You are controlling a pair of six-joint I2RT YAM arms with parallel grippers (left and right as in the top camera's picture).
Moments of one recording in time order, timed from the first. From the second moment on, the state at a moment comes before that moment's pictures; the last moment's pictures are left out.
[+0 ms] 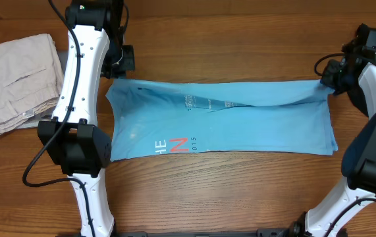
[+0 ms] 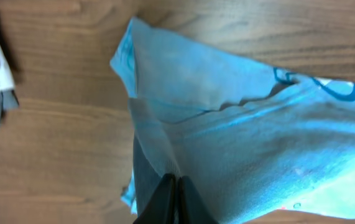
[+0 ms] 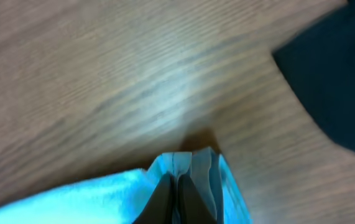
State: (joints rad) left arm -0.10 2.21 2.34 -1.62 -0.03 -0.24; right arm -0.33 2.02 1.62 -0.82 -0.06 0.12
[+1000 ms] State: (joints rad) left arm -0.12 2.21 1.86 -1.55 0.02 -0.26; right arm -0.36 2.00 1.57 -1.04 0.12 0.28
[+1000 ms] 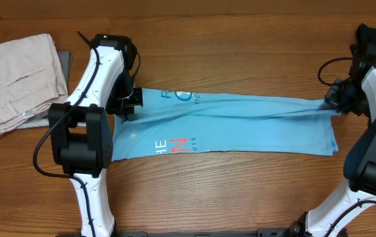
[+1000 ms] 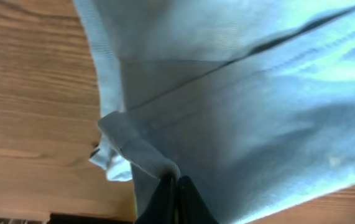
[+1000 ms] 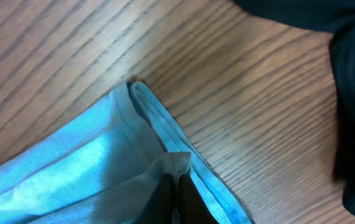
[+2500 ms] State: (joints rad) left arm -0.11 2.21 1.59 -1.39 -0.02 -0.31; right arm -0.36 2.00 1.46 -1.04 0.13 0.34
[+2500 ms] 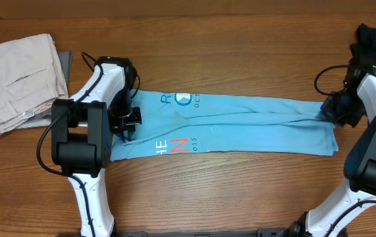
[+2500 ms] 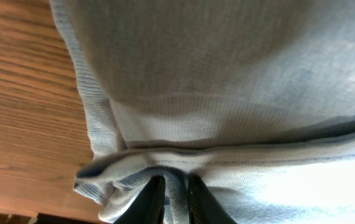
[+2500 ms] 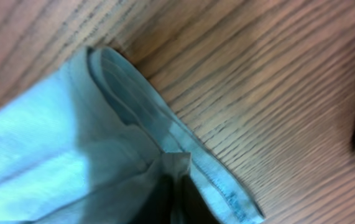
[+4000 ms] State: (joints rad) left arm -0.25 2.16 1.54 -1.26 0.12 -0.31; right arm -0.02 2.00 1.30 -0.91 -0.25 0.28
